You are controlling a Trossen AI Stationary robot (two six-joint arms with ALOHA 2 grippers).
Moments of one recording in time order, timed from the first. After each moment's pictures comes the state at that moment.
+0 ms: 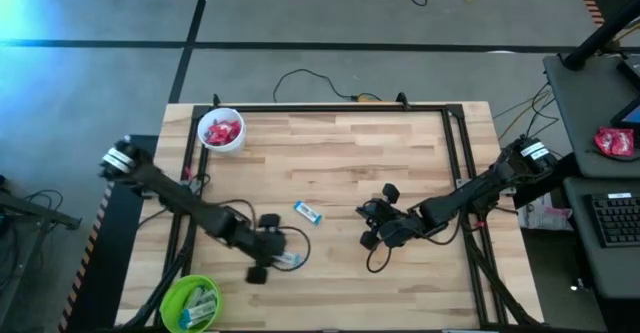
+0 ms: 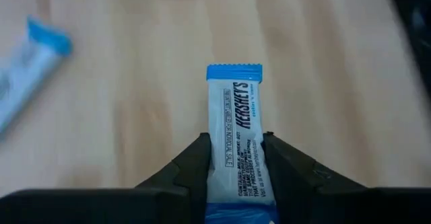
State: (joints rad) left arm -0.53 1.51 0.85 -0.32 -0.10 -0.37; right arm 0.42 1.54 0.73 0.01 0.70 0.57
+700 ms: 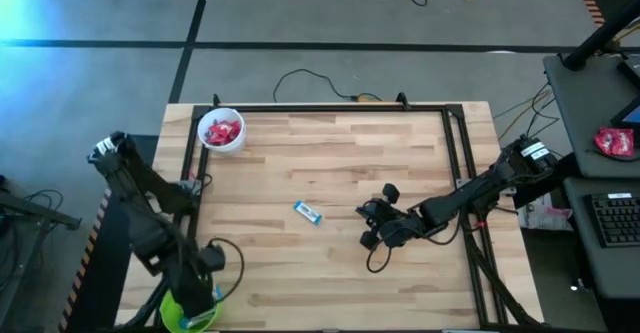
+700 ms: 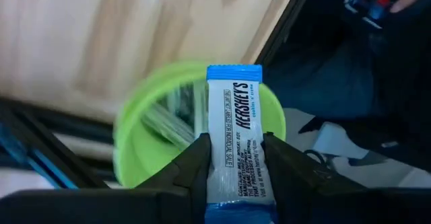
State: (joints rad) left arm -0.93 1.36 1.26 -1.11 0.18 -1.46; right arm 0.42 1.54 0.73 0.01 0.70 0.57
